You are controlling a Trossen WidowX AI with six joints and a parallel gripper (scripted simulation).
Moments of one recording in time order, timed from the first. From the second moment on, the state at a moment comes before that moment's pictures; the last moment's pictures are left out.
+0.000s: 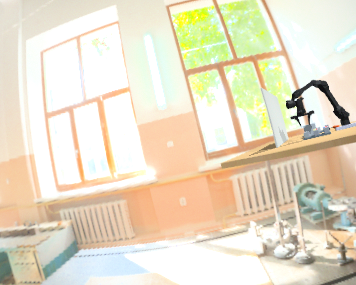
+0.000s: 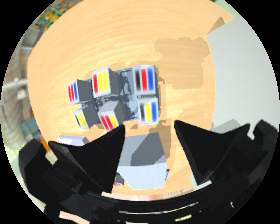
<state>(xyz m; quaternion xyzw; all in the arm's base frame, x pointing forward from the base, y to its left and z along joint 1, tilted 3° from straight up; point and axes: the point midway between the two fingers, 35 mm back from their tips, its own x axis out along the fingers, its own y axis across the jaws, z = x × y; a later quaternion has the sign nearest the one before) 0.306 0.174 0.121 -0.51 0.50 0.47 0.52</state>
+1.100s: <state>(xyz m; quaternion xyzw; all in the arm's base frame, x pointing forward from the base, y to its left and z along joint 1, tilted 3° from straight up) 0.314 0.175 0.075 -0.51 0.50 0.47 0.52</state>
